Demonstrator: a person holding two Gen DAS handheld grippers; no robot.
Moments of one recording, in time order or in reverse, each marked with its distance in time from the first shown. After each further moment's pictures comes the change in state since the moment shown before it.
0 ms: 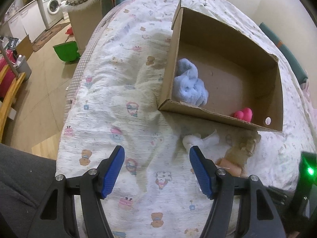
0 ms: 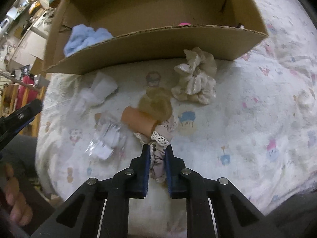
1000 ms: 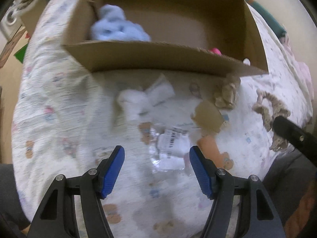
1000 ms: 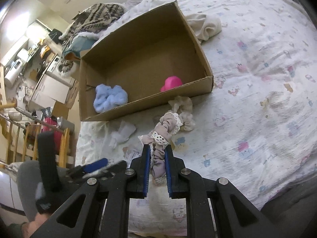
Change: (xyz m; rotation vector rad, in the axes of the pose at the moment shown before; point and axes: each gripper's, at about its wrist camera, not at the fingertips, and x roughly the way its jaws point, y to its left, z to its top) left arm 0.057 -0.073 -0.037 0.237 0.210 -0.136; right arm -0.076 -0.040 -0.001 0.159 -0.275 0.169
